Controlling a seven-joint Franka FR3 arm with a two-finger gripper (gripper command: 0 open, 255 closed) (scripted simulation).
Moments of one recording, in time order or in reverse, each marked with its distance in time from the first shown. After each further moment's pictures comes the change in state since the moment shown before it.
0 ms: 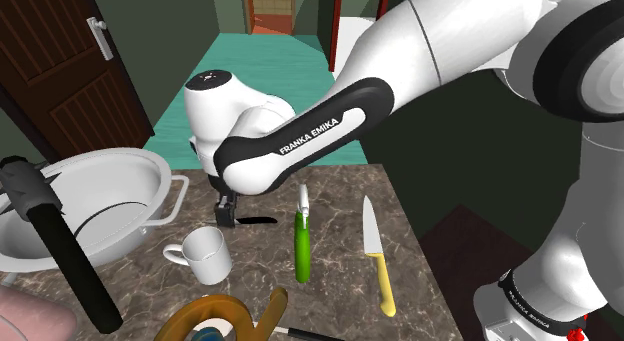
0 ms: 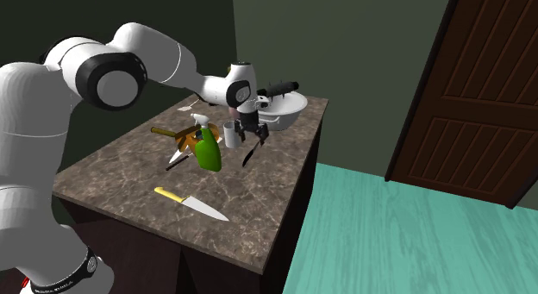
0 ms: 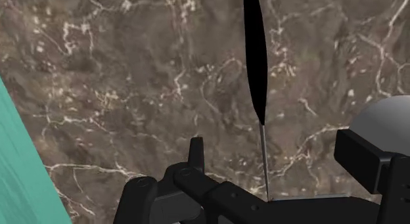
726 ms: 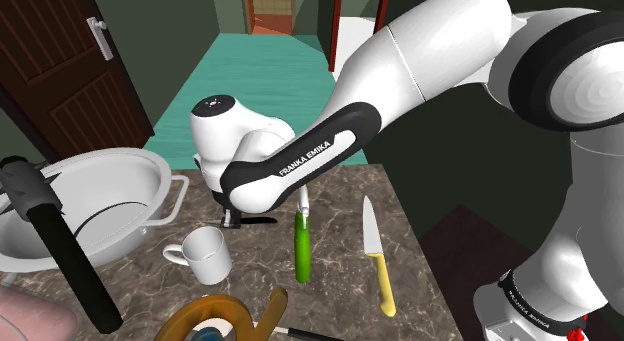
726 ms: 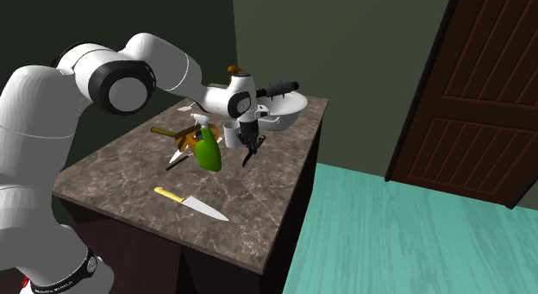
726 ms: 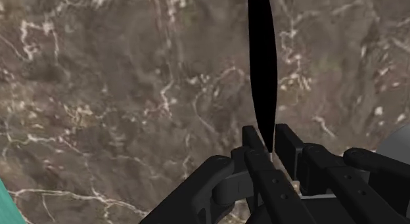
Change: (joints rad) arm 0.011 0.060 -0.012 -0.017 -0.024 0.074 0.013
